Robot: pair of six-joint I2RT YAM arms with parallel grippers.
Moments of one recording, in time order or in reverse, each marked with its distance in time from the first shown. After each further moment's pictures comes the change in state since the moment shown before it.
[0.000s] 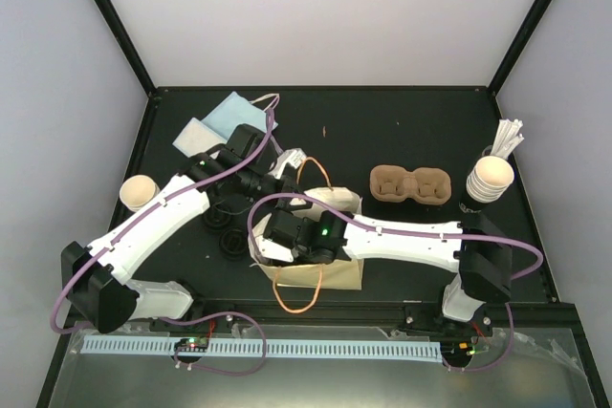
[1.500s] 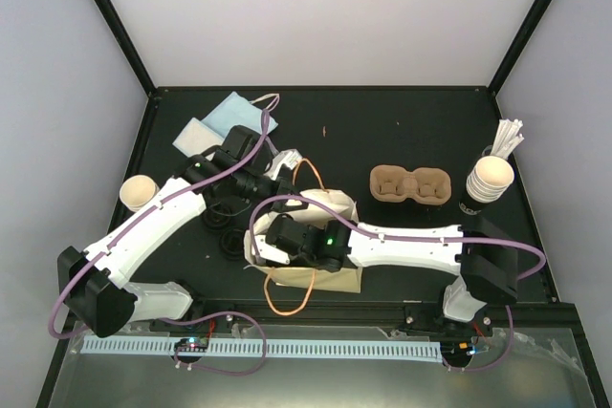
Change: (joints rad) left arm 0.021 -0.027 -0.024 -0.013 0.000 0.019; right arm 0.021 -0.021 -0.103 0.216 0.020 0.066
